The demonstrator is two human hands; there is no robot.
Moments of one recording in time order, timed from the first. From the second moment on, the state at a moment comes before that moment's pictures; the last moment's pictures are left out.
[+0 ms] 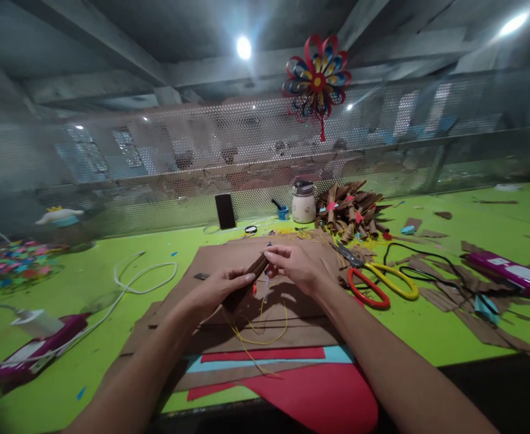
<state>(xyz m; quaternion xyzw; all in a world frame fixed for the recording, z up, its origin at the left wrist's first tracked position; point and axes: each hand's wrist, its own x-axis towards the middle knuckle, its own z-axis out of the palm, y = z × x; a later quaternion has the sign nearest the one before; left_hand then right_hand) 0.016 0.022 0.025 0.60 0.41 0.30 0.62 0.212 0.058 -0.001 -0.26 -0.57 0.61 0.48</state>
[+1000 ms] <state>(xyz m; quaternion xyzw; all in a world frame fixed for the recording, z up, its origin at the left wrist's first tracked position) 0.016 0.023 0.025 0.56 0.35 0.33 0.67 0.216 0.052 0.010 -0.32 -0.60 0.55 0.48</state>
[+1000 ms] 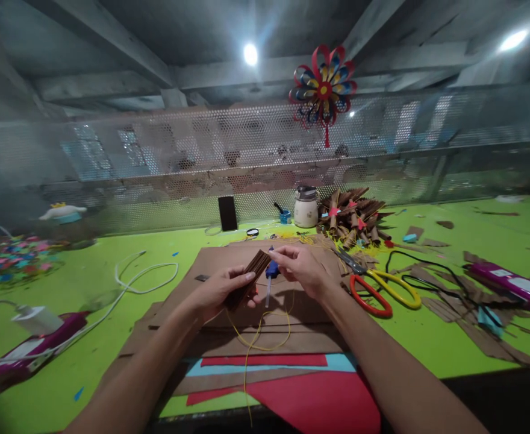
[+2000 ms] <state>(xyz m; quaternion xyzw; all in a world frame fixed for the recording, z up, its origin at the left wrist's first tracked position) 0.013 0.027 0.022 0.57 0.36 0.32 0.66 0.219 0.048 0.017 -0.36 -0.62 0.50 0.48</state>
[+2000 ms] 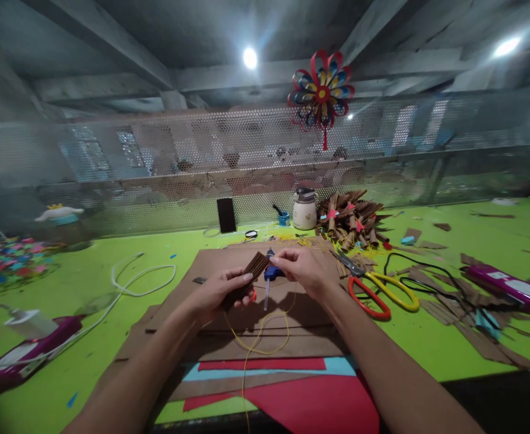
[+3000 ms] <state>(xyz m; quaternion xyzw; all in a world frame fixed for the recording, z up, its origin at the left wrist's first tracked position) 0.007 0.023 0.029 0.58 0.34 0.31 0.67 0.289 0.094 0.016 -0.53 -0.47 0.19 0.68</state>
